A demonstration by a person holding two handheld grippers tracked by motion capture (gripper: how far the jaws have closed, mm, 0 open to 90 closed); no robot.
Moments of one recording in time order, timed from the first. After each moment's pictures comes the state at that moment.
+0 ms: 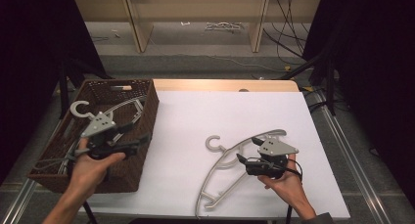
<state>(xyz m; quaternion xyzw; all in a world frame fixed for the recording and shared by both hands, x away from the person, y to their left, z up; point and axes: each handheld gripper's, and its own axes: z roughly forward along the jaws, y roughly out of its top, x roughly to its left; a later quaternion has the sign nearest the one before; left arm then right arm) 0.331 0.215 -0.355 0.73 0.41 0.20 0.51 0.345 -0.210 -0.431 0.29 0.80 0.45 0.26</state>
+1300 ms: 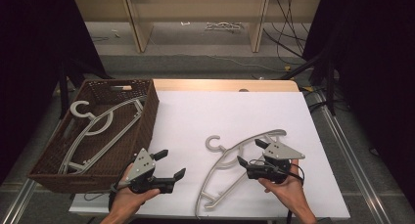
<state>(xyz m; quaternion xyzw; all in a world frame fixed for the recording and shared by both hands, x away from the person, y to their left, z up) 0.298 0.154 -0.438 0.75 0.32 0.19 0.55 0.335 -0.215 -0.436 0.32 0.77 0.49 0.25</state>
